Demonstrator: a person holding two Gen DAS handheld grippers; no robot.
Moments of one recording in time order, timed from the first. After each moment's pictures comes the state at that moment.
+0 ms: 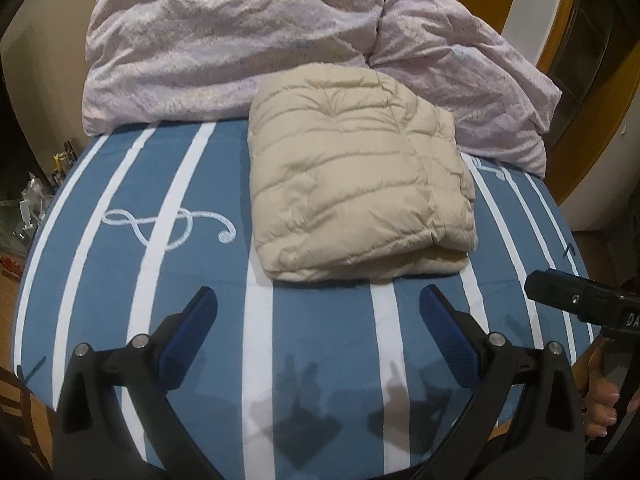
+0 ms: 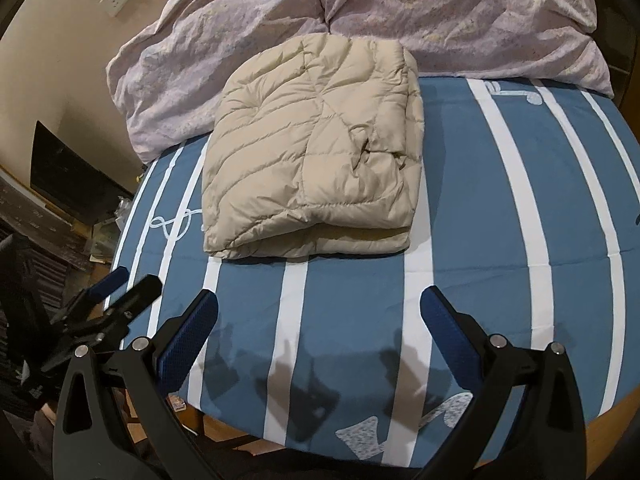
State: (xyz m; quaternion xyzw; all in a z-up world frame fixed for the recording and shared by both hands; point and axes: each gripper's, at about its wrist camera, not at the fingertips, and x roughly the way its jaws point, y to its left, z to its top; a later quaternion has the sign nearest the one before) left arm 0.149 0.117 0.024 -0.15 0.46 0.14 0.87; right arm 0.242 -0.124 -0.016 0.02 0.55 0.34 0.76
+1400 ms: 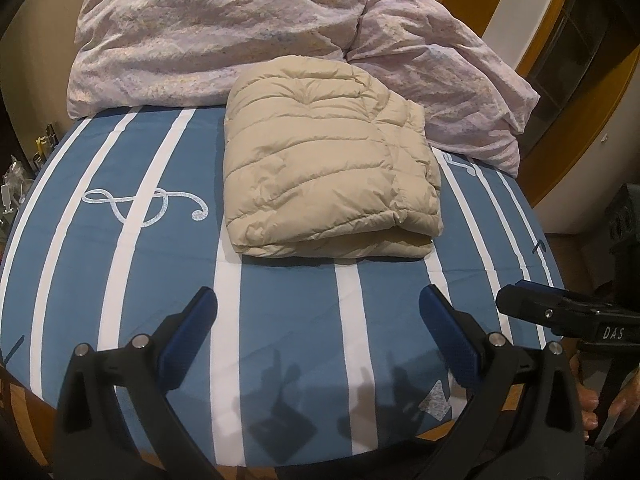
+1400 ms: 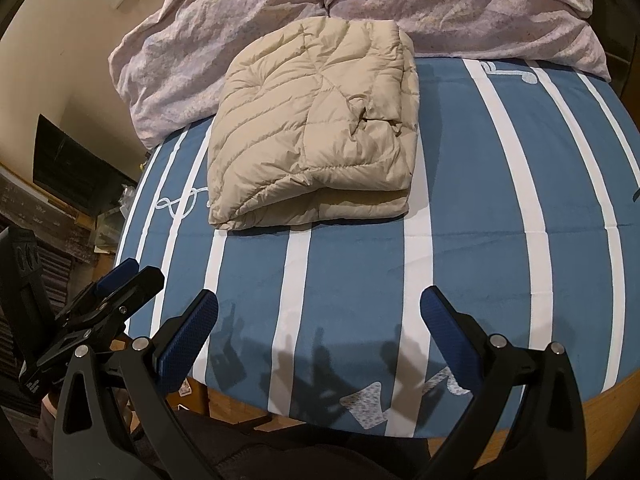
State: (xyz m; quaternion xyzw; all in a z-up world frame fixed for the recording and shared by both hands) left arm 0.134 0.100 0.029 -0.18 0.45 0.11 0.87; right arm 0.223 -0.137 -0.017 0.02 0.57 0.33 0.75
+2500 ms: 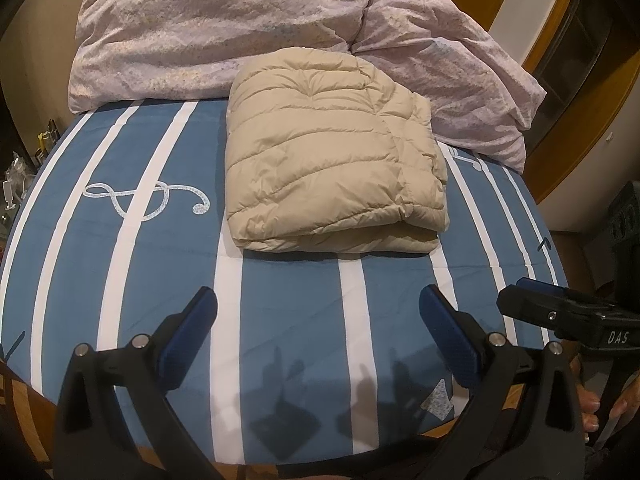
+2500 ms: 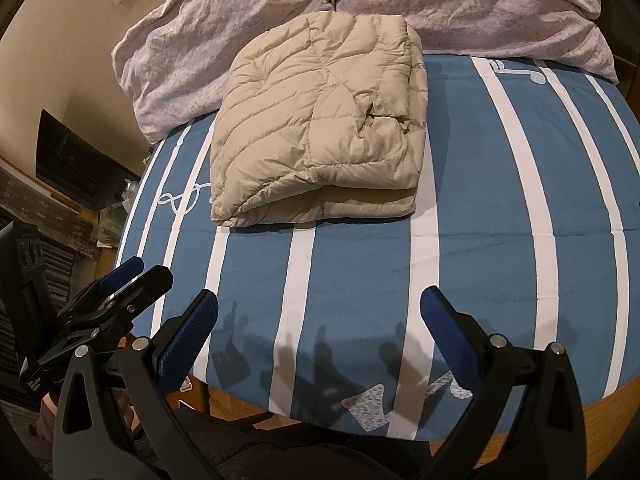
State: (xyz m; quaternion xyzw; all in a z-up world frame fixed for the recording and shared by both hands) left arm 0.135 0.098 0.025 -0.19 0.46 0.12 0.86; right arm 0.221 -0.131 -0.019 0.02 0.57 0.34 0.75
